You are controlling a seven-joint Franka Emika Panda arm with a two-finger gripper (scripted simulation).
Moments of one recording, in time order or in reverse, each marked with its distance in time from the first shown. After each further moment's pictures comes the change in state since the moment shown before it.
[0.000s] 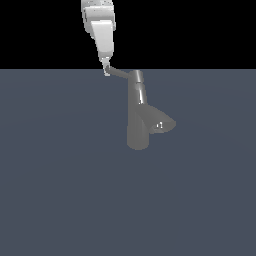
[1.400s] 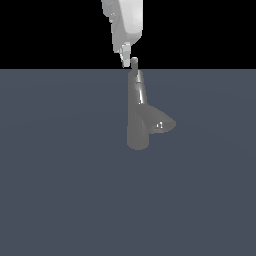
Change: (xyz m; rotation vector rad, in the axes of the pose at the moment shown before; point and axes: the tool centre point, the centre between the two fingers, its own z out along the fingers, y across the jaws) arm 0.052 0.062 -0.018 -0.008 -0.004 -0.023
